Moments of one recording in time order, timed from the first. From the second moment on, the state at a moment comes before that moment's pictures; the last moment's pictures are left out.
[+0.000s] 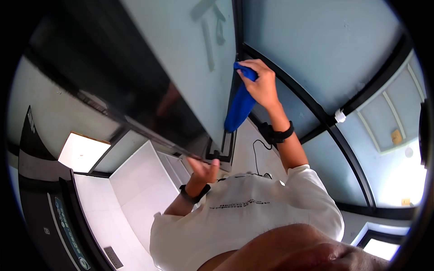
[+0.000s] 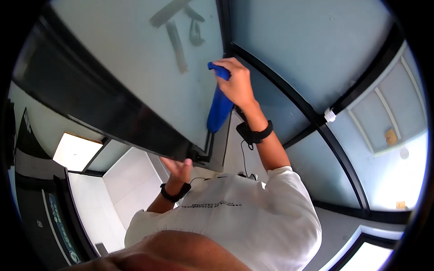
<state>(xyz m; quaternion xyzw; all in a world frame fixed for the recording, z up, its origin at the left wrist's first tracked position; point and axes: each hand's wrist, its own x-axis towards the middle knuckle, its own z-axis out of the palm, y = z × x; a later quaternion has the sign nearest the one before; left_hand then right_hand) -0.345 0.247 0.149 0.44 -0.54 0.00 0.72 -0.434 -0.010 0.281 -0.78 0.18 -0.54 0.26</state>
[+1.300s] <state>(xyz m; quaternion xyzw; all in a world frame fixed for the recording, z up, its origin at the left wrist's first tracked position) -0.555 -0.026 0.137 0.35 -0.81 -0.09 0.46 -0.769 -0.045 0.198 -0.60 0.45 -0.58 0.31</state>
